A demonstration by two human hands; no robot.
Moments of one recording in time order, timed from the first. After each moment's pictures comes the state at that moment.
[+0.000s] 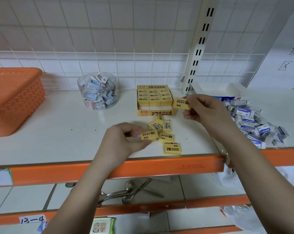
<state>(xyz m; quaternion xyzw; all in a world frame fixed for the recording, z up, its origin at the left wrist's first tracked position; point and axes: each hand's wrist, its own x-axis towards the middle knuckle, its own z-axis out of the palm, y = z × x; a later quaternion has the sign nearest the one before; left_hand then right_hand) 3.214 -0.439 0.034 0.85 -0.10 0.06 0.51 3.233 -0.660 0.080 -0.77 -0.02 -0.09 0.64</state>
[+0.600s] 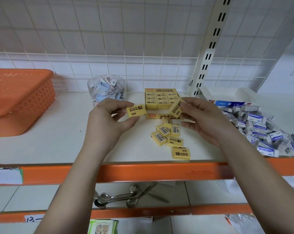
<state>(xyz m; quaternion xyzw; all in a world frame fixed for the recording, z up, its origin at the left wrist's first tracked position) 3.230 -0.411 0.068 0.80 -0.07 0.21 0.56 3.243 -0.634 0.082 -0.67 0.00 0.05 0.74</state>
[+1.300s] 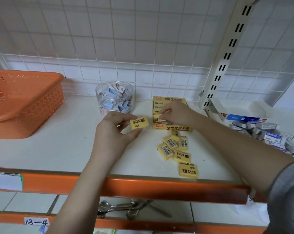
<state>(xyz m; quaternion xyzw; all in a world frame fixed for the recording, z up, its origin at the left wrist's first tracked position) 3.245 -0.411 0.050 0.81 -0.03 0.22 0.53 3.354 -0.593 0.064 -0.94 -0.11 0.08 0.30</state>
